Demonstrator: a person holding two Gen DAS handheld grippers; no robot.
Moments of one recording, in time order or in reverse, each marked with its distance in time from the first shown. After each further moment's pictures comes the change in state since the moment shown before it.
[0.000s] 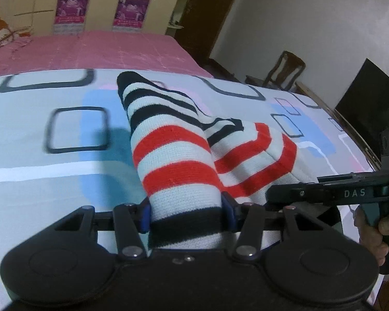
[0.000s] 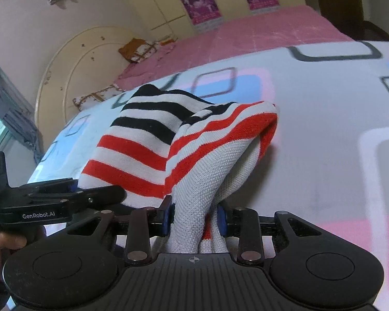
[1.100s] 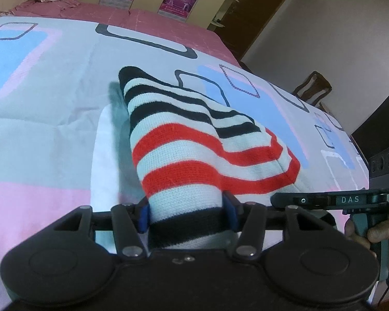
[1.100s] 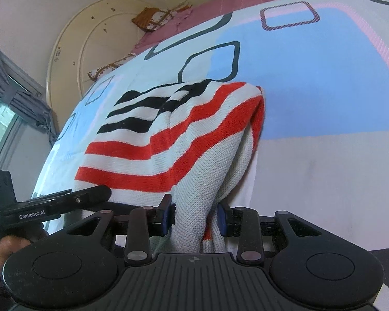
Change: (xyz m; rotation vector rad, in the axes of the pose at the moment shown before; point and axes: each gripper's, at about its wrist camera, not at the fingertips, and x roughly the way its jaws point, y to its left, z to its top) left arm -0.053 0.163 -0.052 -0.207 0.028 0.005; right arm 0.104 0.043 -0.017 0.060 0.150 0.103
